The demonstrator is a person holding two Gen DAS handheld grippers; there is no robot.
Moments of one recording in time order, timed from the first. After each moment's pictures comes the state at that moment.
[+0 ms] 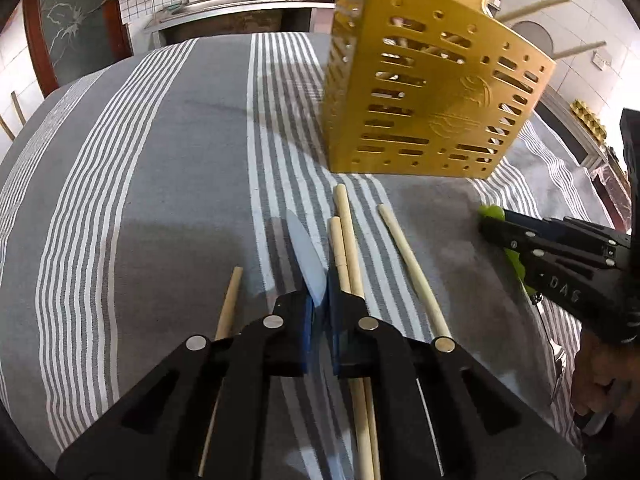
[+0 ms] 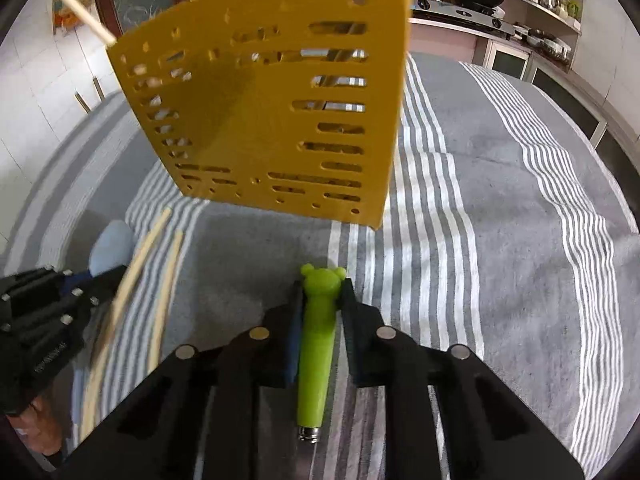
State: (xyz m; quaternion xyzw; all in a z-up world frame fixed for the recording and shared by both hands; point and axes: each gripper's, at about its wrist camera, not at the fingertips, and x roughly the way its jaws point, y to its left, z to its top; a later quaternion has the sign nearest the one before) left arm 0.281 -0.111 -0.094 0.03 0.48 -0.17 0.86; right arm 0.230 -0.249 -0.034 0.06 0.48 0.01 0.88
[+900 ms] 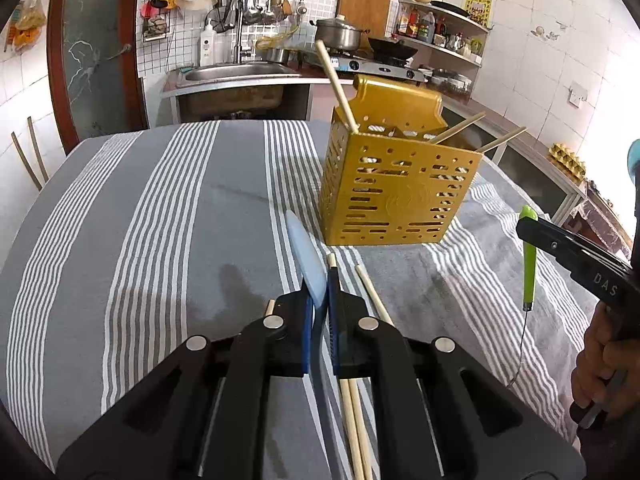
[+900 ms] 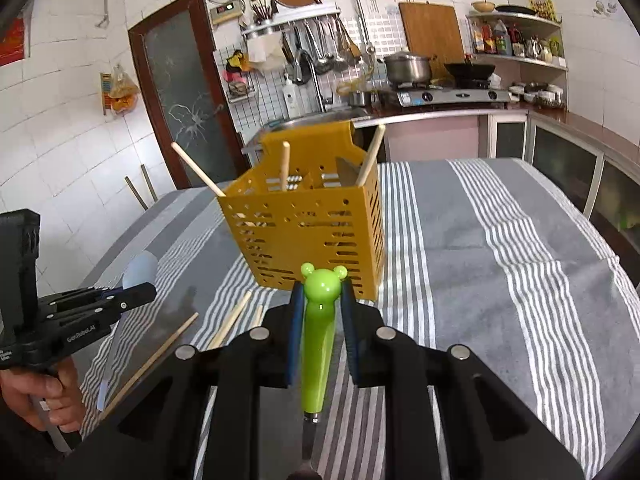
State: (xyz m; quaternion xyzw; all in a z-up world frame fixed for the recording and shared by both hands) left arm 0.228 -0.081 -0.015 0.00 0.37 -0.18 0.91; right arm 0.158 -0.286 0.048 0.11 0.30 0.05 0.95
